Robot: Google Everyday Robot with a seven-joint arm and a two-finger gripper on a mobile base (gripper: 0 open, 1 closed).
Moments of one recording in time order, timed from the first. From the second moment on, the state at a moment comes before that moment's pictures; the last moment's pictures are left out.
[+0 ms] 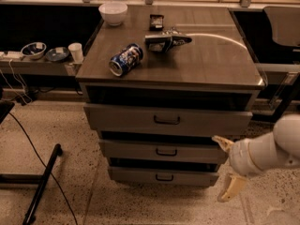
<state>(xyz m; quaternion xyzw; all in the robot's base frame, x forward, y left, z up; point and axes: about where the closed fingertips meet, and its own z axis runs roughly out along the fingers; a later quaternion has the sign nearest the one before) 0.425 -0.214 0.639 -0.65 0.71 0.13 0.25</state>
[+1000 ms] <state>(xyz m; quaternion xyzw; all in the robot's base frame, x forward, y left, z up) 0.452 -0.219 0.544 -0.69 0.64 0.11 0.32</state>
